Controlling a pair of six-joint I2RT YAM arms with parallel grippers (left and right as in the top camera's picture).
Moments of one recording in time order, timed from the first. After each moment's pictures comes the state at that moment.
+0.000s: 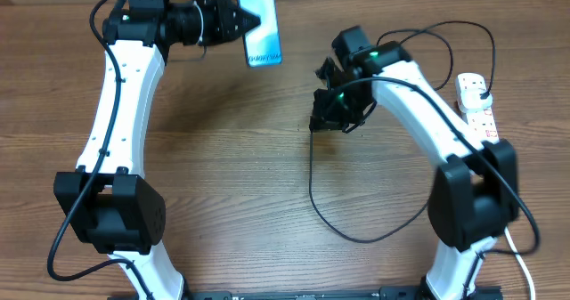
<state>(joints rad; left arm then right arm) -0.07 1.95 1.93 -0.73 0.92 -0.33 0.37 1.98 1.66 -1.13 -0.51 0.24</state>
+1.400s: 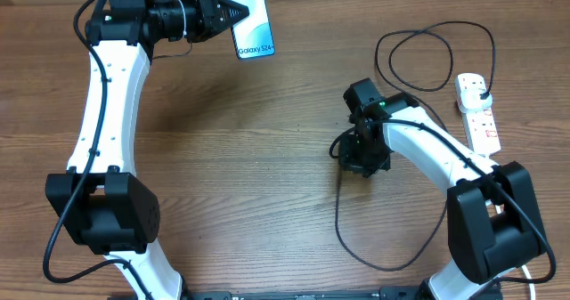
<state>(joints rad) -0.01 1.95 1.93 -0.70 1.01 -0.42 0.38 1.80 1.18 -0.96 -0.14 0.51</state>
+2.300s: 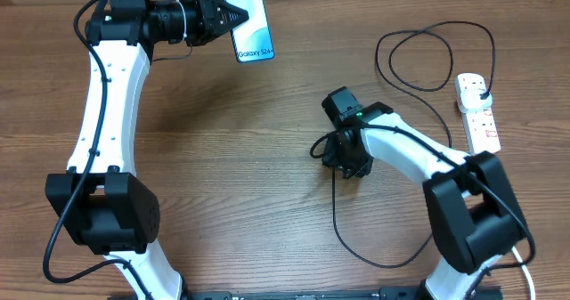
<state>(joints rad) -0.01 1.95 1.93 -0.74 0.99 -0.42 0.48 1.88 1.16 -0.80 -0.07 0.77</state>
